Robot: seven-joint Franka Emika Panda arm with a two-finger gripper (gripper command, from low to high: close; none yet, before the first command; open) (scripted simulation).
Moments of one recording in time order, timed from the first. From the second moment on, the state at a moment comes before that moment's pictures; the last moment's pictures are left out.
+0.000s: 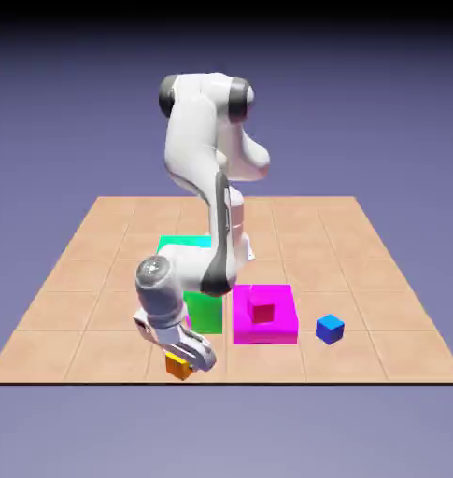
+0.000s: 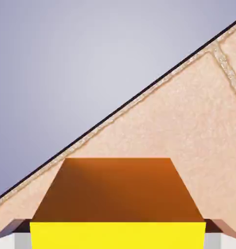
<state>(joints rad) -0.19 0.49 -0.04 -2.12 0.17 2.38 1.07</state>
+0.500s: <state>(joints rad) 0.00 0.27 0.44 -2.25 -0.06 2.26 1.03</state>
